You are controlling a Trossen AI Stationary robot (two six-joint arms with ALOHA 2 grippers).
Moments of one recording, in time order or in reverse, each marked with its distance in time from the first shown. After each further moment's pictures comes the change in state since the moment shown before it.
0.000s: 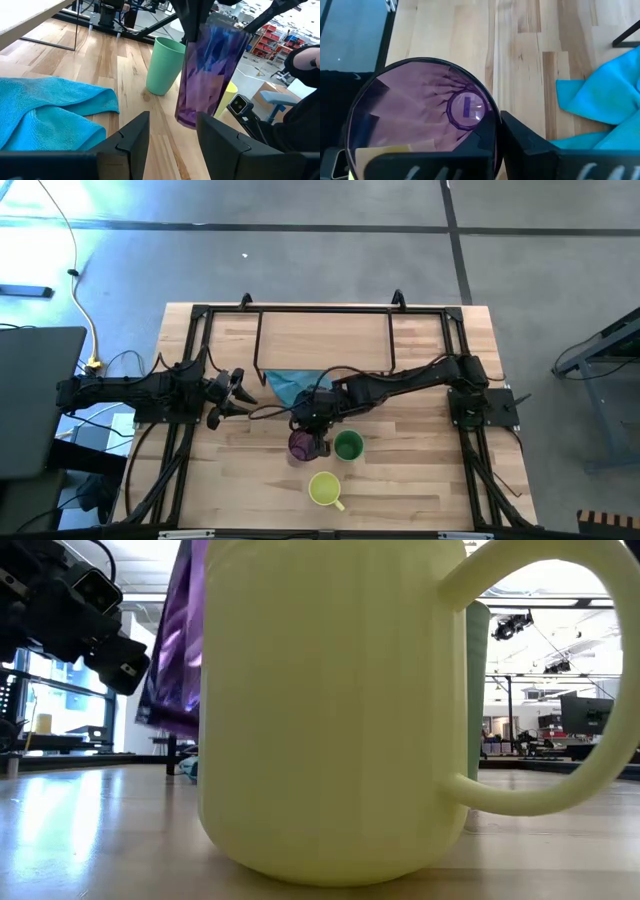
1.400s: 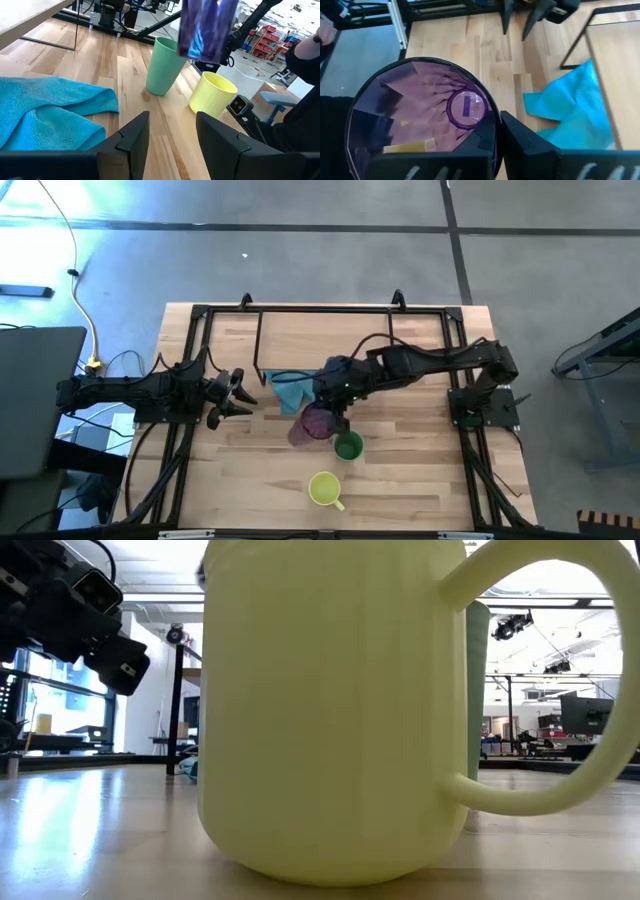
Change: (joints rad) left arm 0.000 0.000 0.000 0.000 -0.001 -0.006; right arm -0.047 -0.235 0.000 -0.106 0.044 -0.001
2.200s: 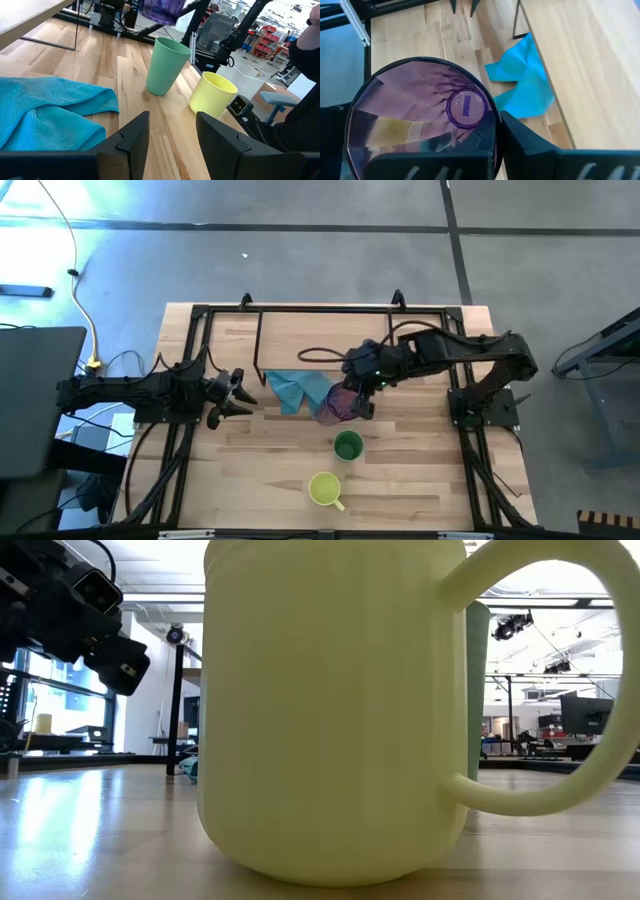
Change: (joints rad) left arm 0.000 0.000 0.000 0.000 0.000 0.000; right arm -0.005 -0.158 0.000 -0.261 0.145 0.143
